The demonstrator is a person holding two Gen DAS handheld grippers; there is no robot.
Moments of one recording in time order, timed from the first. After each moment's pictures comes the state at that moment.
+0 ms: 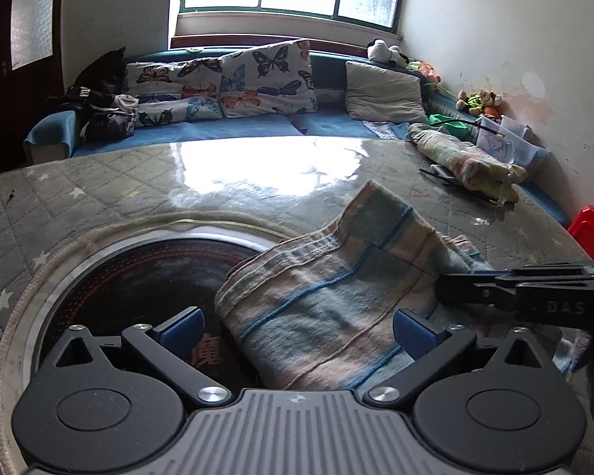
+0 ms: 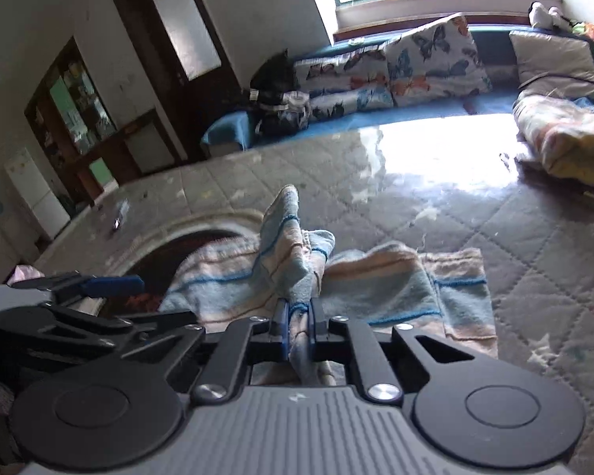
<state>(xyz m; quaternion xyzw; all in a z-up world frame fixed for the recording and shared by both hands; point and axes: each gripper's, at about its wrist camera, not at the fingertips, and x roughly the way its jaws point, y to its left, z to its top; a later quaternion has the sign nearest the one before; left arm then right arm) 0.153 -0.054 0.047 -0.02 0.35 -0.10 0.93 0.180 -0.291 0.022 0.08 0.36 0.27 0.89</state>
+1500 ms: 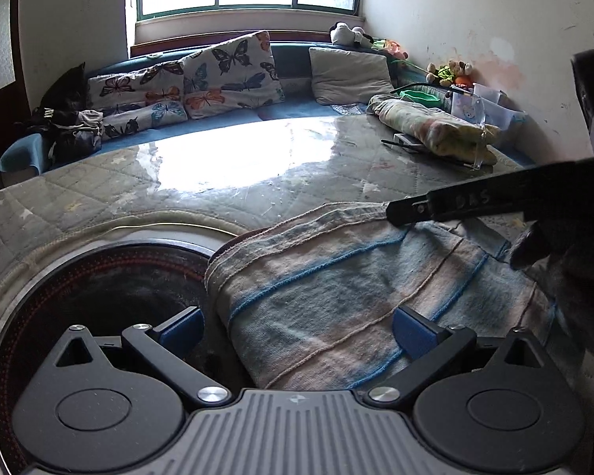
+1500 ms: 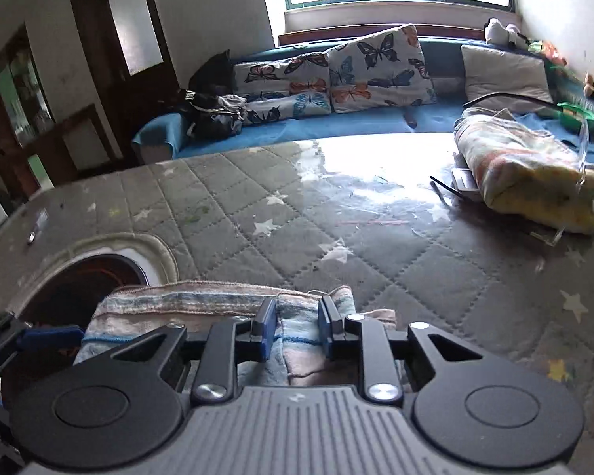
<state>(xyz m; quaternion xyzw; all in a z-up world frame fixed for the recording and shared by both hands) 0.168 -0.097 0.020 0.03 0.36 -0.13 0.92 0.240 -0.302 0.012 0.04 0.37 0.18 0.91</state>
